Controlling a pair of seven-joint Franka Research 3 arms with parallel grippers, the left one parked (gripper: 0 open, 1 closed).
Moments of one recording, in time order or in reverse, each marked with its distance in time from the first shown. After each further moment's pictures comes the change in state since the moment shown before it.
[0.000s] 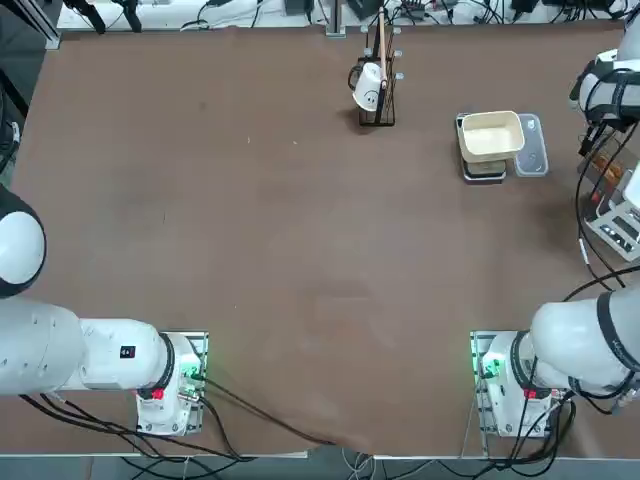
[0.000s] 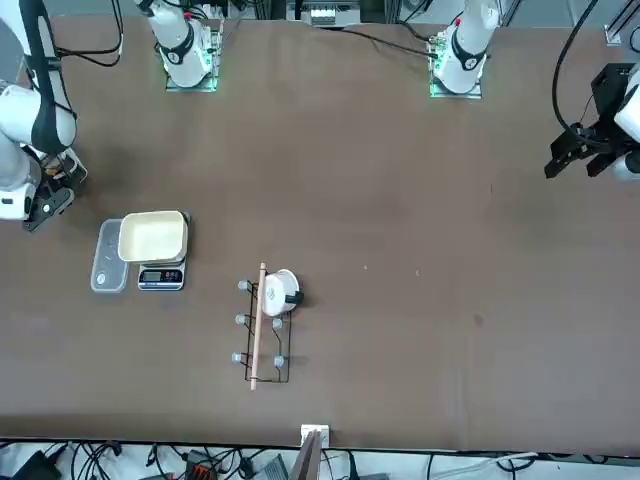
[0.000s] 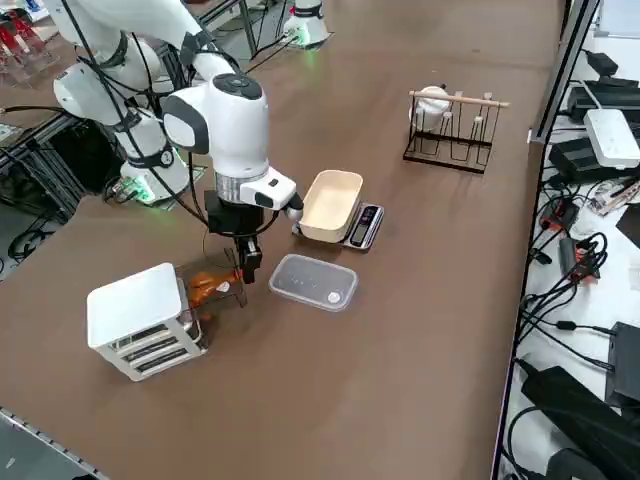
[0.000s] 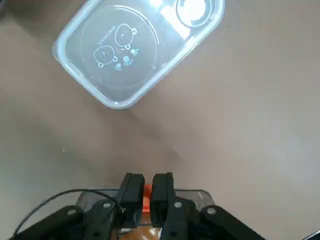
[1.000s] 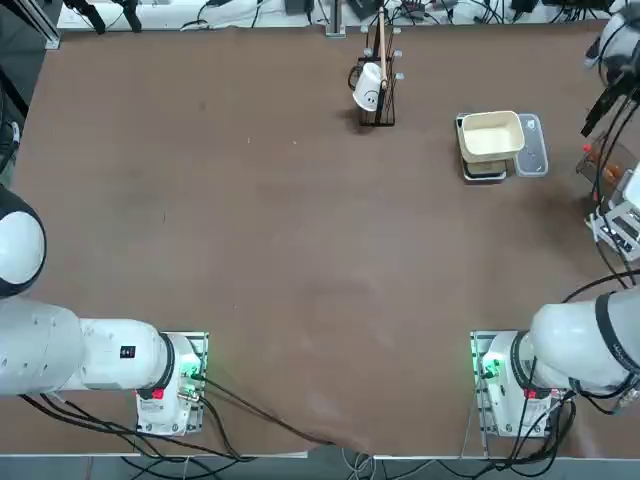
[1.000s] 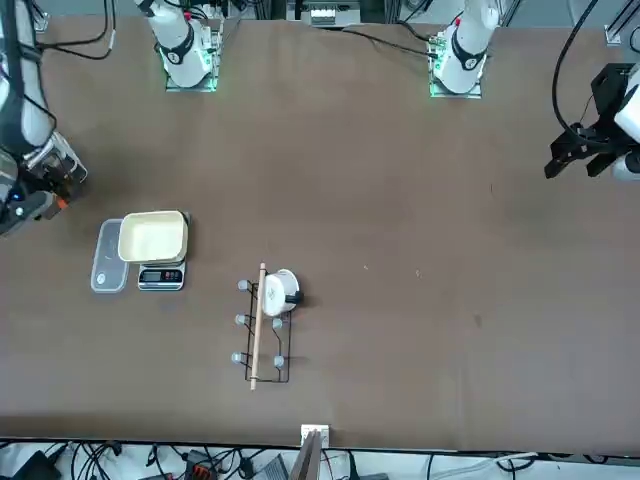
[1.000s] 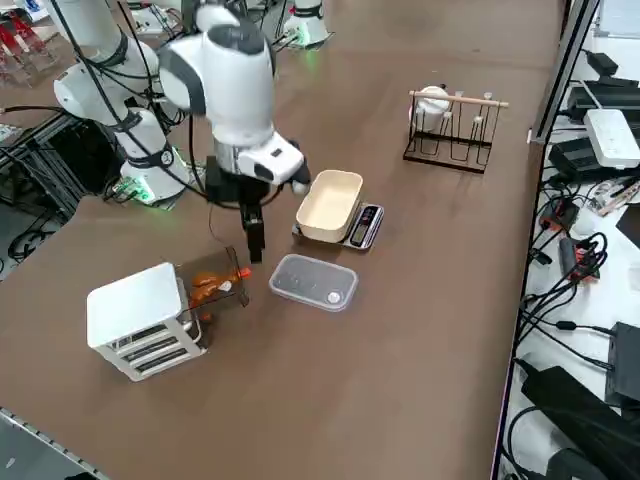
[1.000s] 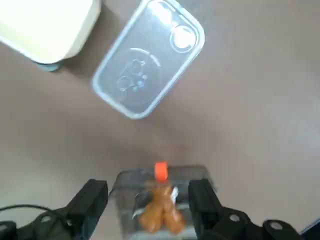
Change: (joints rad) arm 0.029 -0.051 -0.001 0.223 0.183 -0.376 0.016
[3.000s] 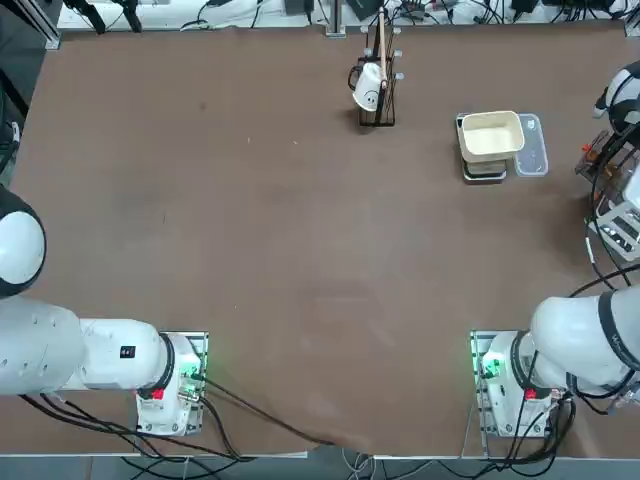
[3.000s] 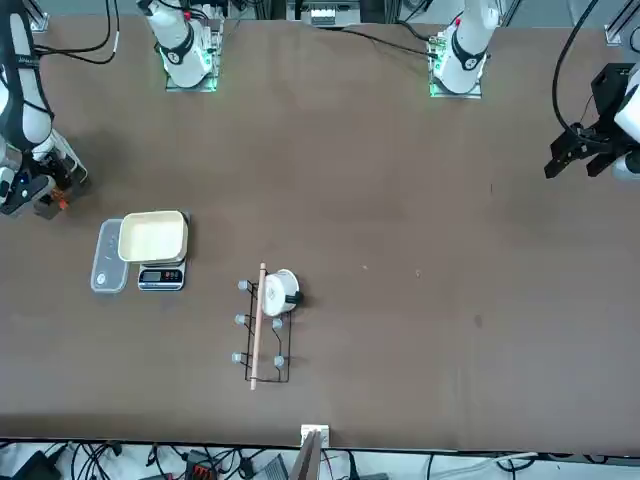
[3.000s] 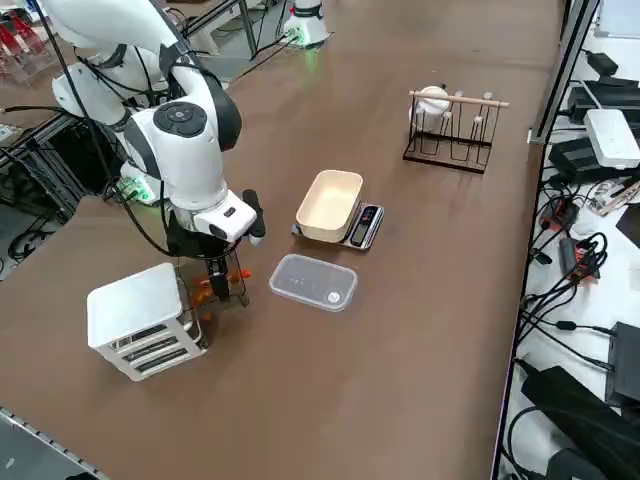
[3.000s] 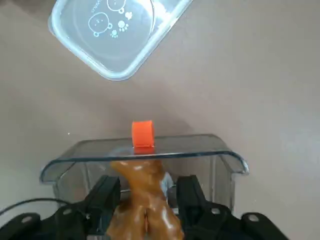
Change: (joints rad) arm -0.141 0.052 -0.026 -0.241 0.002 0.375 -0.163
